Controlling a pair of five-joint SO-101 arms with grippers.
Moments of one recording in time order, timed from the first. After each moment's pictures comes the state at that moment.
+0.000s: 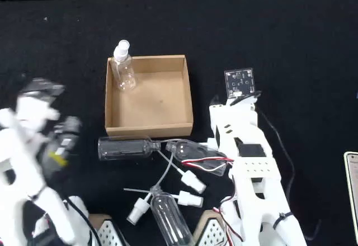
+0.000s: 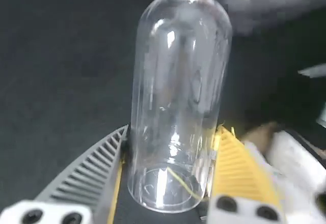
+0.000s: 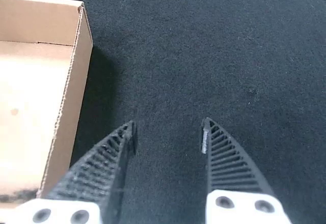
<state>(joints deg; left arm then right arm) -44.8 -34.9 34.4 89.2 -55.3 -0.8 -44.2 76.7 13.0 7.2</state>
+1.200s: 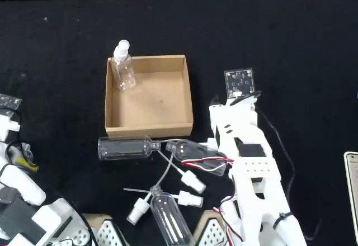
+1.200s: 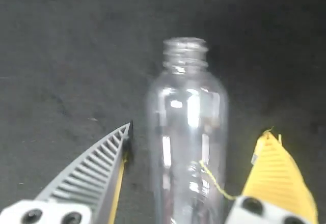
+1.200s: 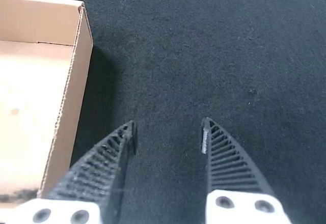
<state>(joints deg) -58.9 -15.7 39.9 54.1 -69.0 -0.9 -44.2 76.7 13.0 7.2</state>
